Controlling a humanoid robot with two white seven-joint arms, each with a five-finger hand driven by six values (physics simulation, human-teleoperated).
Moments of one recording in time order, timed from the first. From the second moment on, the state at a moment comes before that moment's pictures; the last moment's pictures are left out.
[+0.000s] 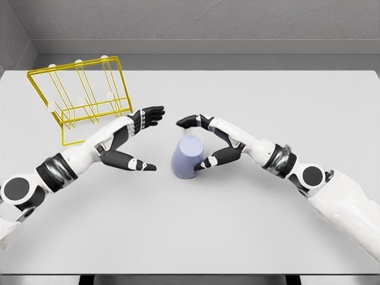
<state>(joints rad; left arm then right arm) -0.30 0.74 -0.65 -1.75 0.59 -0.14 -0.23 -0.56 -0.50 0.94 -1.28 -0.49 -0.61 0.31</state>
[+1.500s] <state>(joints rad) -0.20 0.57 -0.60 -1.65 0.47 -0.23 -0.22 -0.67 -0.81 0.48 -1.23 0.01 -0.61 0.61</state>
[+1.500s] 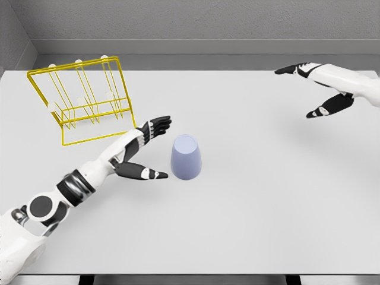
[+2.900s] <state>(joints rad) -0.21 0.45 -0.60 -1.54 0.41 -0.20 -0.23 -0.64 -0.88 0.48 -1.24 0.08 -0.61 0.61</state>
